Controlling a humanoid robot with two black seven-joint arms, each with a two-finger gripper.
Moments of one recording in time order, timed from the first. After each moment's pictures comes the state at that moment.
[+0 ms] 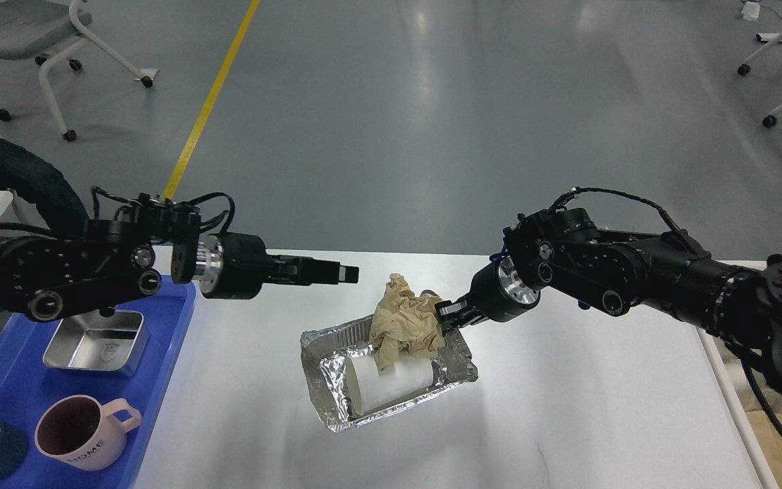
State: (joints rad) left arm -1.33 0.58 0.32 -1.24 0.83 -0.24 -0.38; right arm 1.19 -0.13 -0.17 0.77 -1.03 0.69 0.22
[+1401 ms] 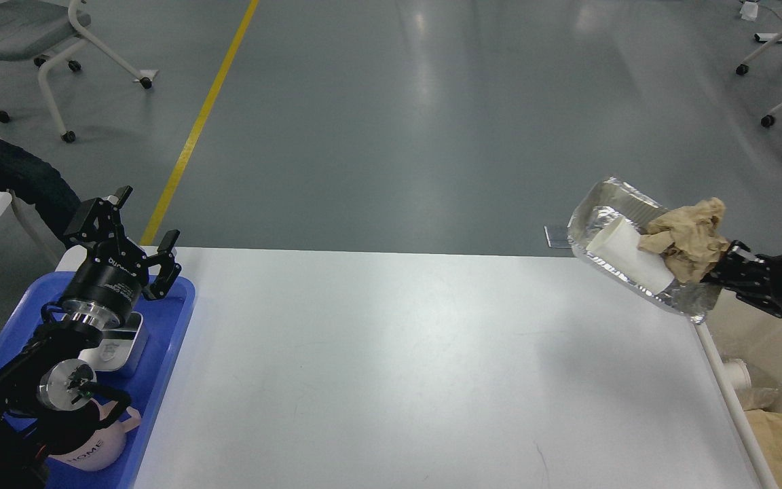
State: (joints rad) left arm -0.35 0.38 -0.98 -1.02 0.27 -0.18 -0.39; right arm 0.96 -0.84 -0.14 0.67 -0.44 0.56 0.22
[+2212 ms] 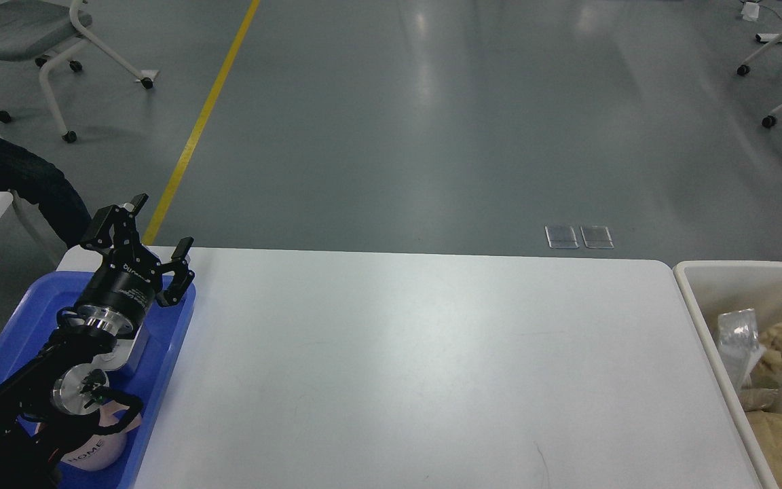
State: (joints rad) left arm -0.35 0.36 -0.96 -1.02 0.27 -0.19 -0.38; right arm 0.62 -0.76 -0.12 0.18 0.07 0.52 0.22
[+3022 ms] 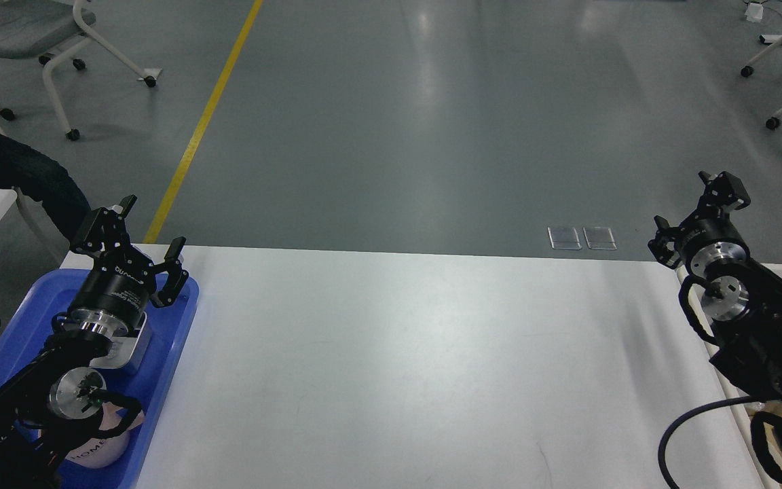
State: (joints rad) left arm -0.31 0.35 -1.02 -1.04 0.26 -0.18 -0.39; right arm 0.85 -0.22 0.82 0.18 0.11 0.23 0.25
